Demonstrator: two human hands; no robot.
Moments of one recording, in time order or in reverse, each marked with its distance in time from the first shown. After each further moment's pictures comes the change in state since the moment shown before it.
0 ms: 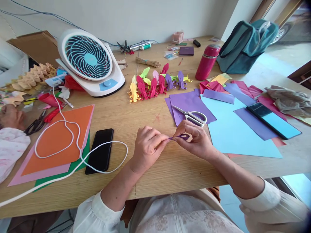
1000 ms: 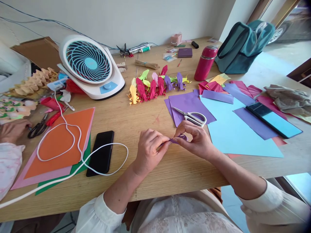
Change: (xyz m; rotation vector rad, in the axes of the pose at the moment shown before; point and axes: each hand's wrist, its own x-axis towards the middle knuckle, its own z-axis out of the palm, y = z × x) left_hand -0.003 0.004 0.008 -0.039 -0.020 -0.055; right_hand 0.001 -0.001 -0.003 -0.007 0.005 0.031
